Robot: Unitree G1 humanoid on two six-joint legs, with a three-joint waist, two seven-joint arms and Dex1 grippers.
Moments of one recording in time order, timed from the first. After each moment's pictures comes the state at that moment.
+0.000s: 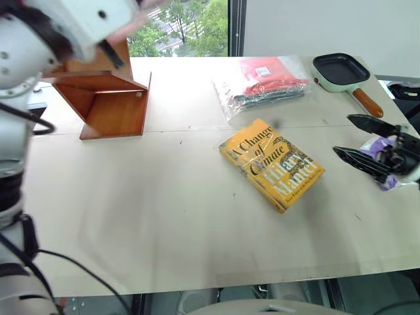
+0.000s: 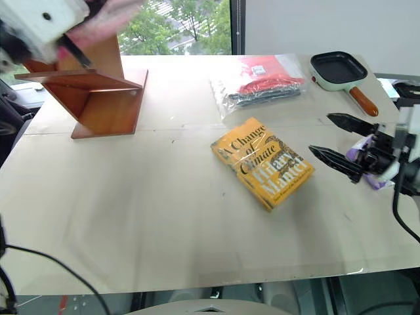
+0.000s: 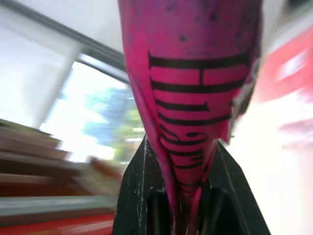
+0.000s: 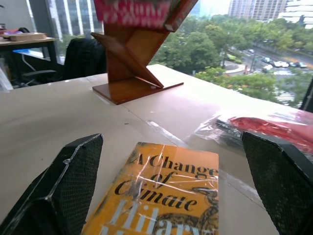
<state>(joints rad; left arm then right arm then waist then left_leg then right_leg) -0.92 1.19 -0.01 -0.29 -0.01 0.24 -0.63 -0.23 -0.79 -0.36 -0.23 0.86 0.39 1.04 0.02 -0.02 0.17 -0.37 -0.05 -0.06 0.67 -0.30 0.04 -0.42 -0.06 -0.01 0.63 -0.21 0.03</state>
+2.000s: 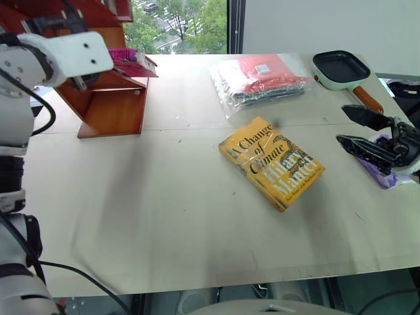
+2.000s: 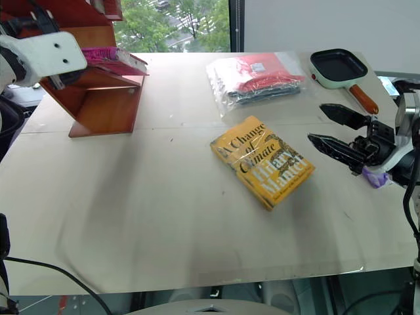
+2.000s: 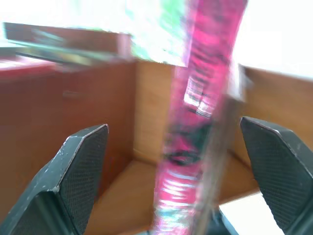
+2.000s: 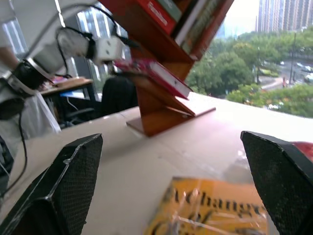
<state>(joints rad) -0.88 1.13 0.01 0.12 0.46 0.12 -0.81 -0.26 -0.77 -0.40 -0.18 0.96 0.52 1.10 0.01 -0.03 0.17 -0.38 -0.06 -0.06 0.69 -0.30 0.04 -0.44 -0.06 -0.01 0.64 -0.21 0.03</state>
